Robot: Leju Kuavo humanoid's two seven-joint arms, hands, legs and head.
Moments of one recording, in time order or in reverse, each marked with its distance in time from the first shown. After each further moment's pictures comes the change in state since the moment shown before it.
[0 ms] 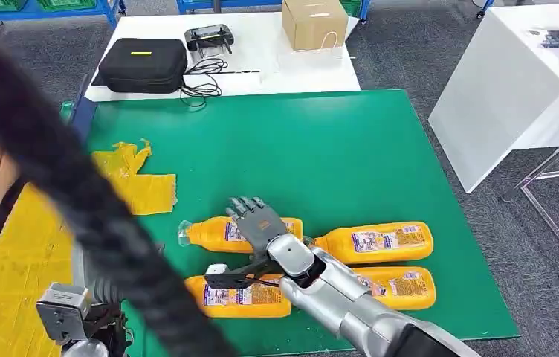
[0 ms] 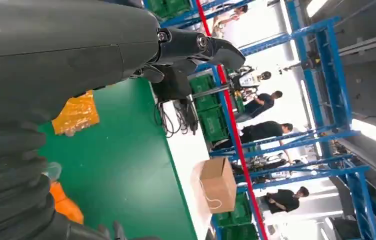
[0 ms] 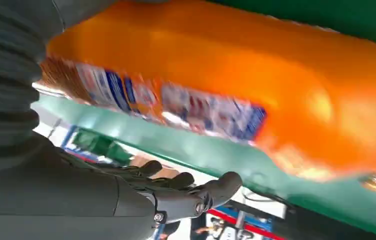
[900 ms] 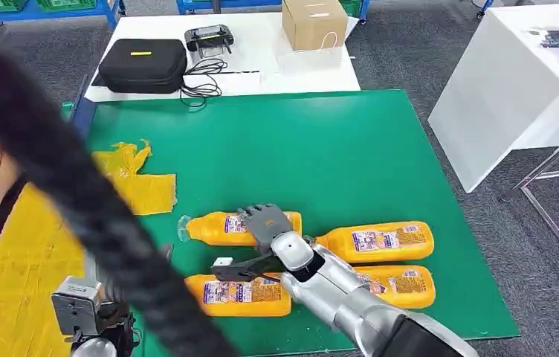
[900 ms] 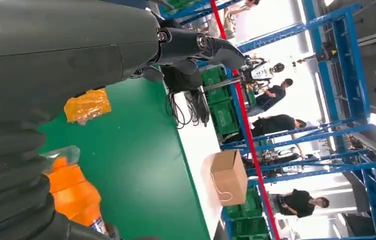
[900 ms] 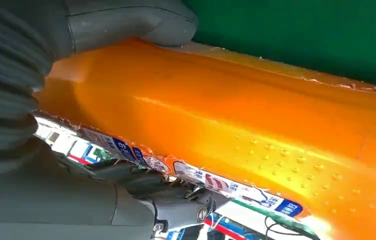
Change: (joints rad) left arm -0.003 -0.017 -0.006 0.040 -0.006 -0.005 0.016; right arm -0.042 0.041 -0.033 0.156 0.005 -0.006 -0.009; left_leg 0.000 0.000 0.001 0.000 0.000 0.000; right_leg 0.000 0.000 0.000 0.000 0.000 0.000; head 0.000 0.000
